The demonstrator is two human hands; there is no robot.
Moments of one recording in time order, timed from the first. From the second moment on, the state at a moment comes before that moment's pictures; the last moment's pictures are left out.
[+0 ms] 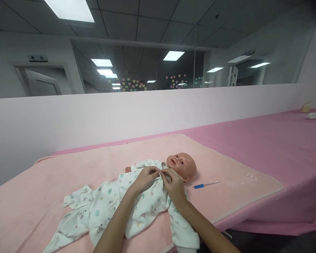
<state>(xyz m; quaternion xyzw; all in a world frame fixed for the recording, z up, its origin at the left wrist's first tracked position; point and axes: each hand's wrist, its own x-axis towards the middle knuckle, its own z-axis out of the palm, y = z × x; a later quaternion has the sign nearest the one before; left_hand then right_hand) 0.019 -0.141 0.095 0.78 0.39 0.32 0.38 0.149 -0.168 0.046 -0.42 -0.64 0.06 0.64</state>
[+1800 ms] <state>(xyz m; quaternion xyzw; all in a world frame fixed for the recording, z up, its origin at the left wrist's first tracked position) 0.021 -0.143 0.098 0.73 0.40 0.37 0.41 0.152 -0.168 0.047 -0.44 -0.66 0.05 0.61</state>
